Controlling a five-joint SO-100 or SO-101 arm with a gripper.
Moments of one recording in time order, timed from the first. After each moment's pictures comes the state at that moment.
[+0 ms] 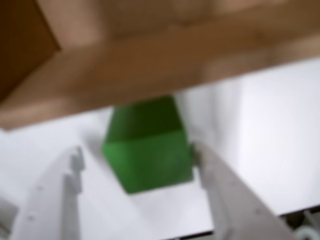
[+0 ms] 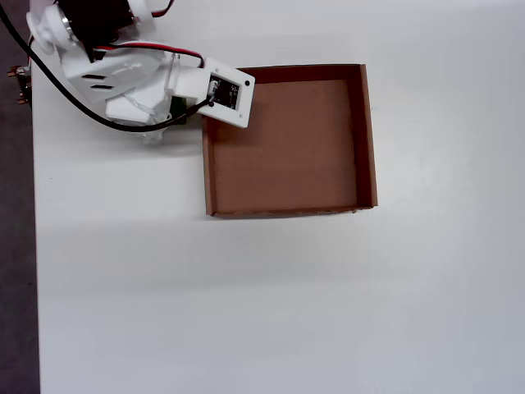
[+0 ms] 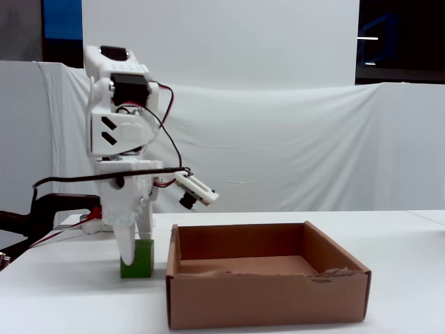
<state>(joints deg) -18.1 106.6 132.2 43.1 -134.5</state>
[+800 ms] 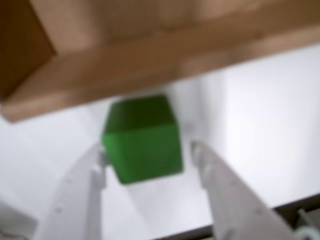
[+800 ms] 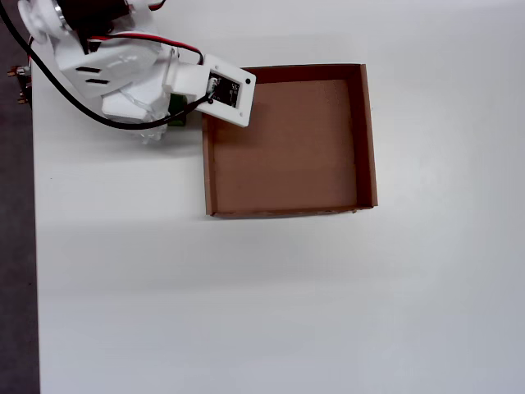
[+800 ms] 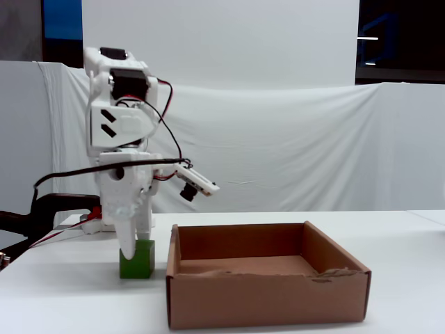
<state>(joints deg) -18.1 109.8 132.3 43.1 -134.5</state>
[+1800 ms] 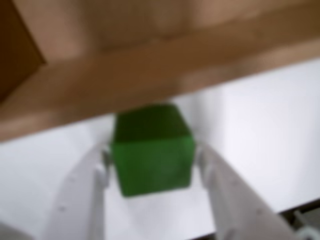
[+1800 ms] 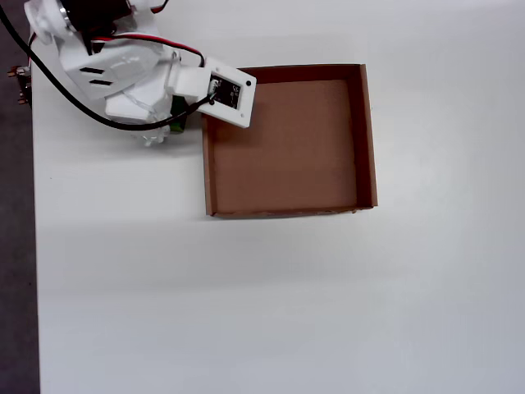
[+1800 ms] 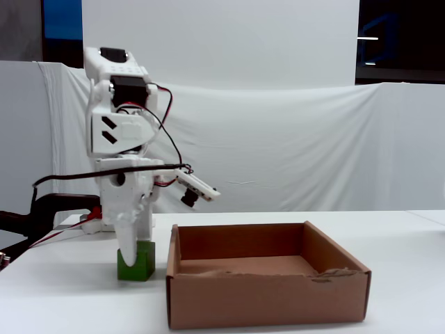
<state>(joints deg) -18.2 109.8 135.5 37.7 -134.5</state>
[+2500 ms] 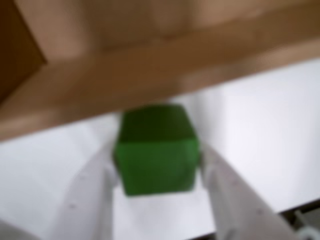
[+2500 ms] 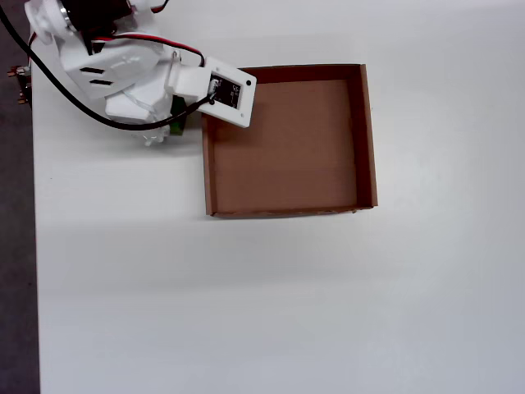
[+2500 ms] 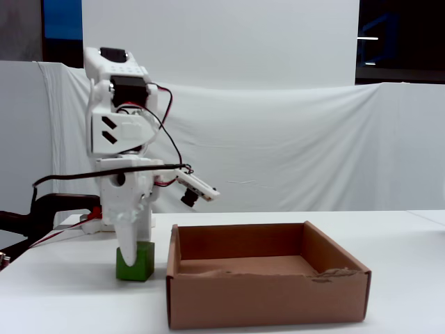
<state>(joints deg) -18.2 110.3 135.5 38.5 -134.5</state>
